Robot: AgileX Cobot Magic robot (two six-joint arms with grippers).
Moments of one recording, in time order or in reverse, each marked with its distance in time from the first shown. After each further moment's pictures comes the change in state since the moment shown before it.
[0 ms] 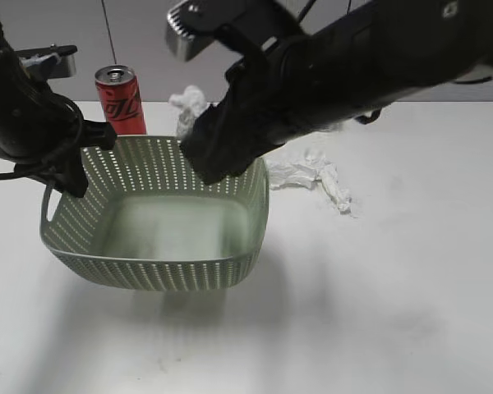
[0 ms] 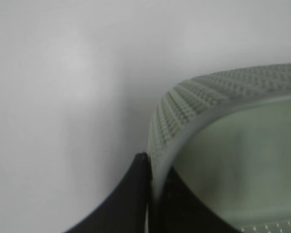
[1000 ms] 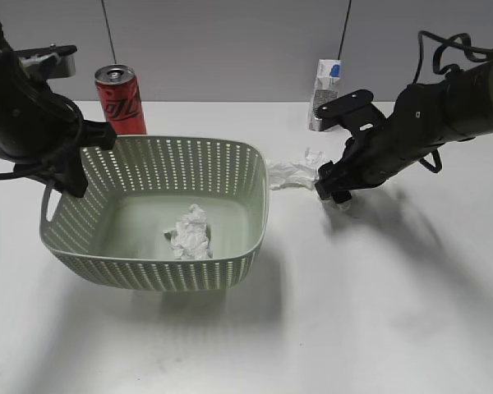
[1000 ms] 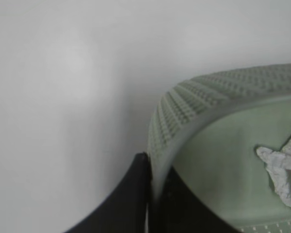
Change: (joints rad) left arm 0.000 0.000 0.000 0.000 0.000 -0.002; right arm -0.433 0.433 -0.048 -0.279 -0.098 0.278
